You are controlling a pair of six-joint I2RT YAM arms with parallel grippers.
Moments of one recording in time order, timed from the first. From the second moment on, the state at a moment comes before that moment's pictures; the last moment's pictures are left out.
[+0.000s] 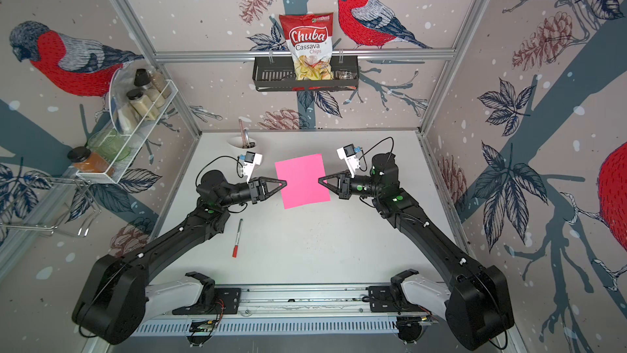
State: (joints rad) left arm -0.36 1.20 0.60 0.66 0.99 -0.88; right arm 0.43 1.14 0.82 0.08 -0.94 0.50
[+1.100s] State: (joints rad) left arm -0.45 1.13 0.84 0.13 1.06 -0.43; right arm 0.41 1.34 0.76 0.30 -0.77 0.50
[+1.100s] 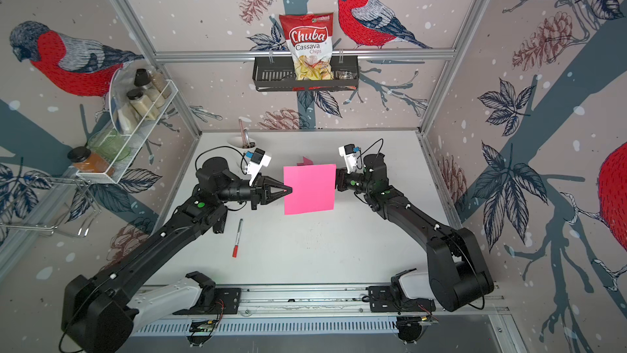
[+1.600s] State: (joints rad) left arm -0.38 1.21 0.80 0.21 1.01 -0.55; right arm 0.52 1.13 0.65 0.48 -0.99 0.55
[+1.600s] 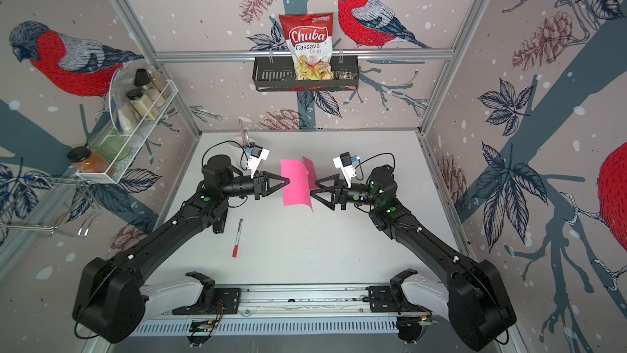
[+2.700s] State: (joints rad) left arm -0.44 1.13 0.71 0.53 1.15 -0.74; right arm 0.64 1.29 0.79 0.52 -1.03 0.53
